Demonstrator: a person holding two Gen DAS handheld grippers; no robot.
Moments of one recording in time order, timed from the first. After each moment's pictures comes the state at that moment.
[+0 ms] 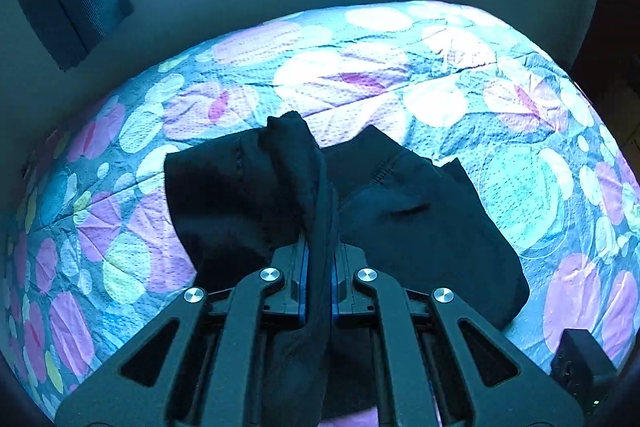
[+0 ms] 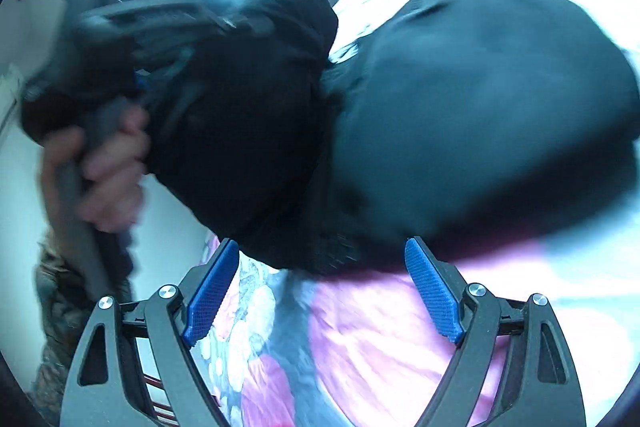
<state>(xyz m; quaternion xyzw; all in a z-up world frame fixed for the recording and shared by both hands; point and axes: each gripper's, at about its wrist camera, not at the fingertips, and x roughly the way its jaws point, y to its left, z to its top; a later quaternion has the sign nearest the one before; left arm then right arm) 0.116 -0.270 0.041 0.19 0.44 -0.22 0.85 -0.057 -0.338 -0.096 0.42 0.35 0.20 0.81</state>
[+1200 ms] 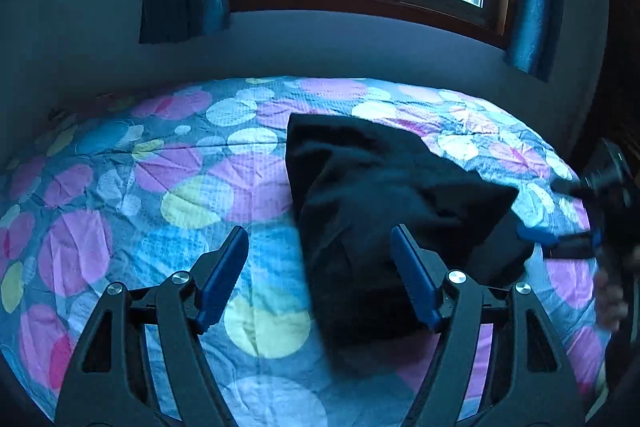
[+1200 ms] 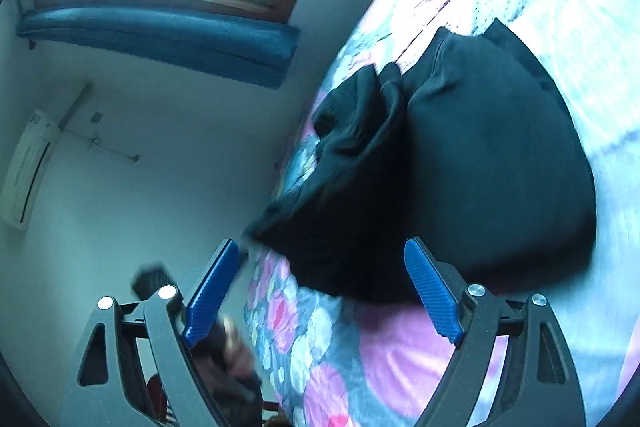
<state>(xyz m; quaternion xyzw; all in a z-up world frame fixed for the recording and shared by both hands) 0.009 -0.065 0.024 0.05 0.31 -0.20 0.93 -0.007 -0.392 -0.051 0.48 0.33 0.24 0.77</state>
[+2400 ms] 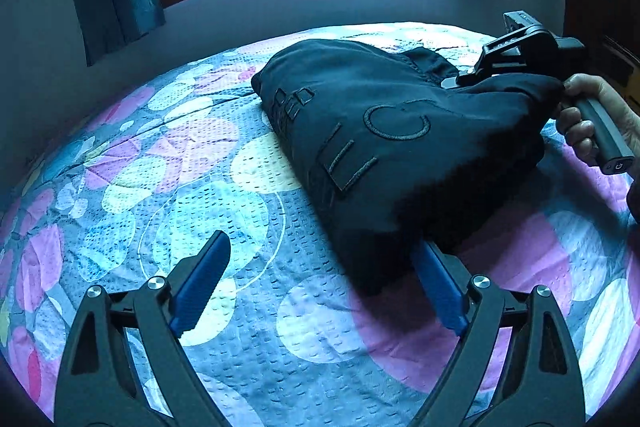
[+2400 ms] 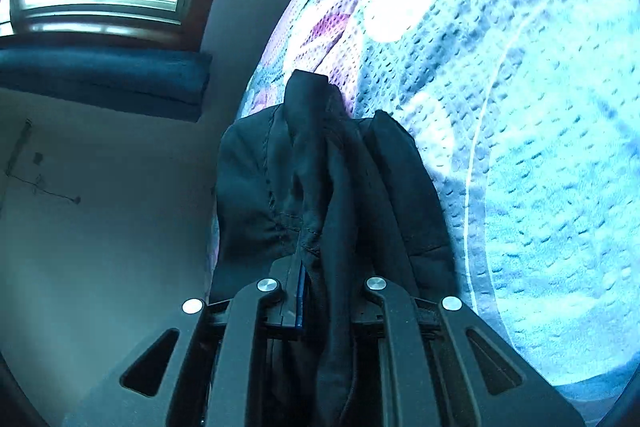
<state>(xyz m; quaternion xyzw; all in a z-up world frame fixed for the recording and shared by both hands) -0.010 -0.137 -0.052 0.16 0.33 -0.23 0.90 0.060 -0.470 -0.104 0.49 0.38 0.16 0.77</state>
